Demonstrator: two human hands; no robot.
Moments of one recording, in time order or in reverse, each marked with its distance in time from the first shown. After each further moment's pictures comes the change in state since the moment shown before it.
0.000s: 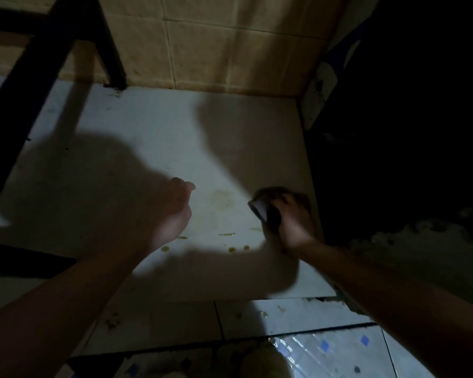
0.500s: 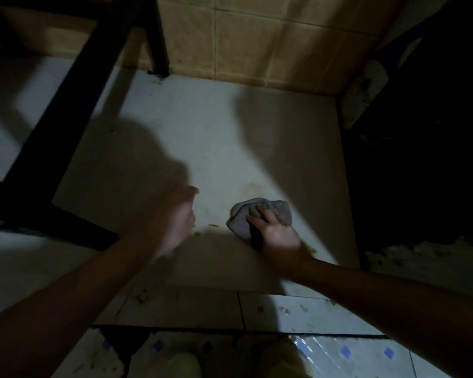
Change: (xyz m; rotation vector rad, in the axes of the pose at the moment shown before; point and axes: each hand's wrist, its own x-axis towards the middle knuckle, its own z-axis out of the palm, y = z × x) left_hand -0.051 -0.045 0.001 -0.024 -0.031 -0.078; right_hand -0.037 -0.084 0.022 -0.085 -0.211 -0.307
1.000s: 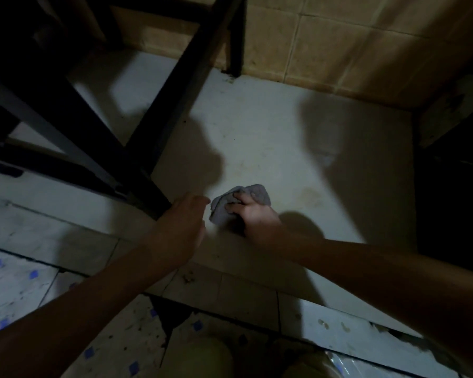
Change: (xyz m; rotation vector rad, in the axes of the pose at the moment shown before) left_hand -0.081 -0.055 -0.008 0.080 -0.083 -0.117; right_hand 0.062 -0.119 0.000 -0.013 -0.107 -0.386
